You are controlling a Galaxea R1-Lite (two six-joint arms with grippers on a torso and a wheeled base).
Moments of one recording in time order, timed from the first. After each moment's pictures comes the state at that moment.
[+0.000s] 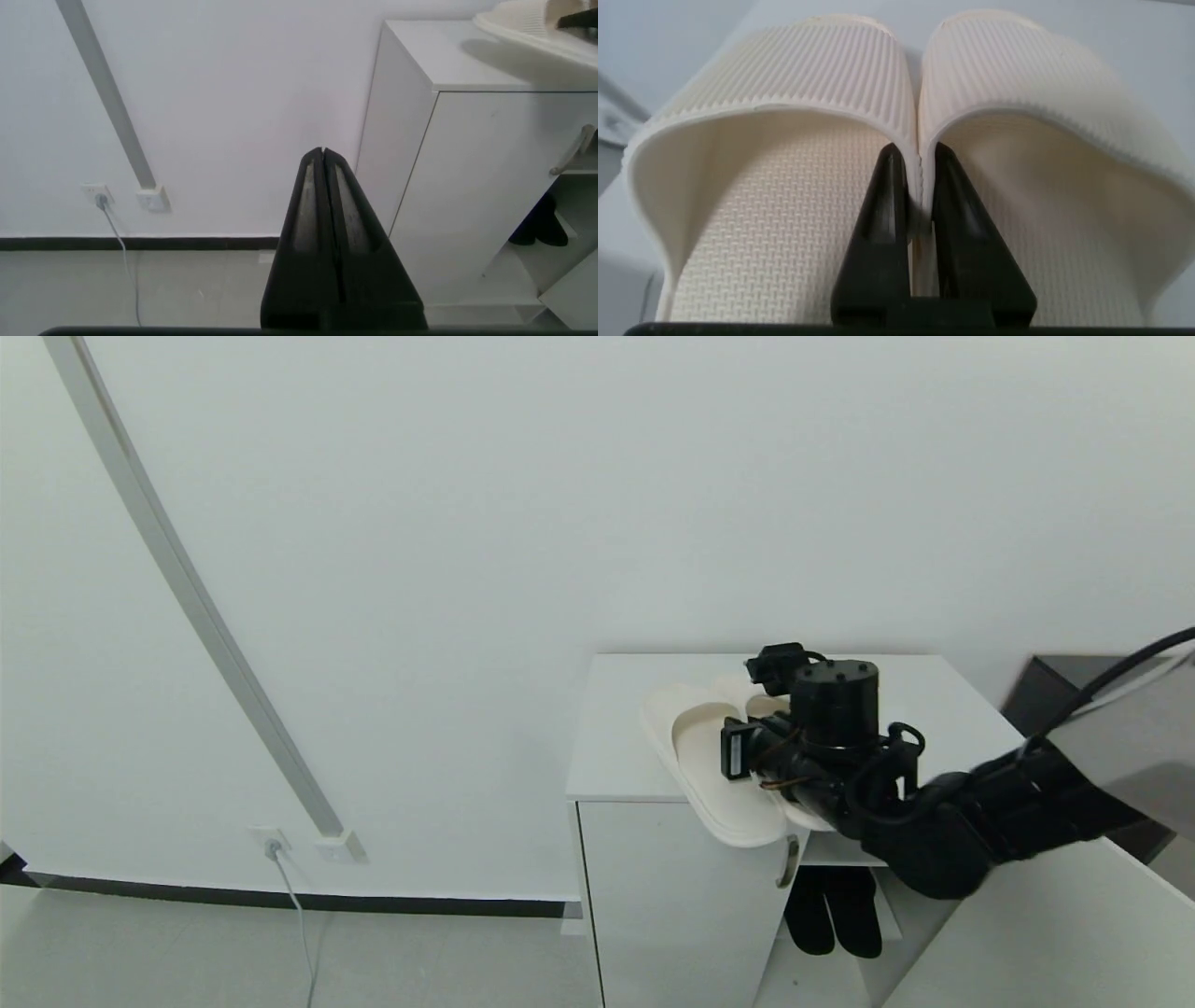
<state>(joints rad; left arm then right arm) 0.00 0.00 0.00 0.00 0.00 -0.01 0.62 2.04 -1.03 -0.80 -0.29 0.11</state>
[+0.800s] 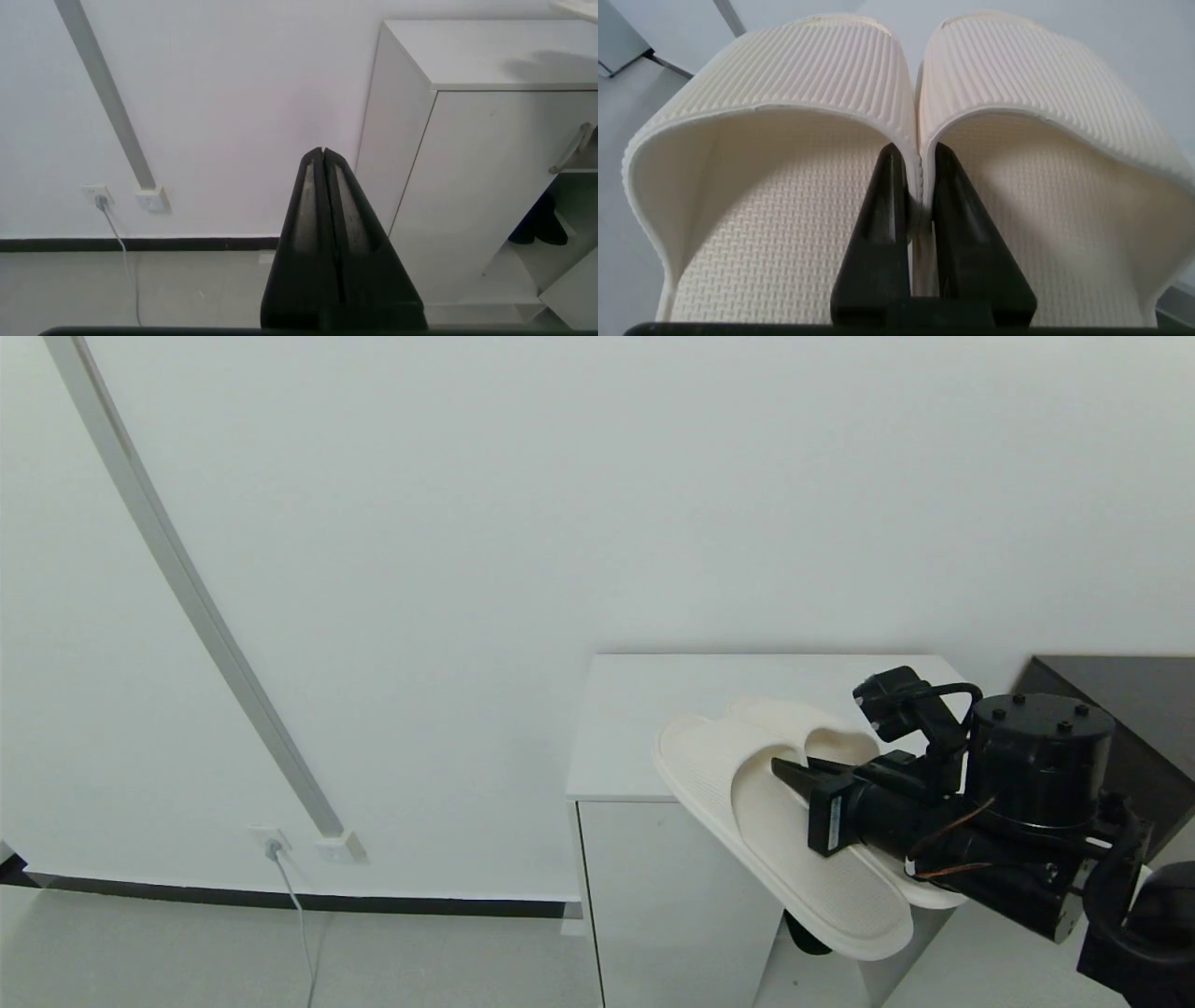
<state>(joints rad) 0.00 0.00 0.00 0.00 0.00 0.00 0.64 1.69 -0.60 -0.92 -0.07 0.09</state>
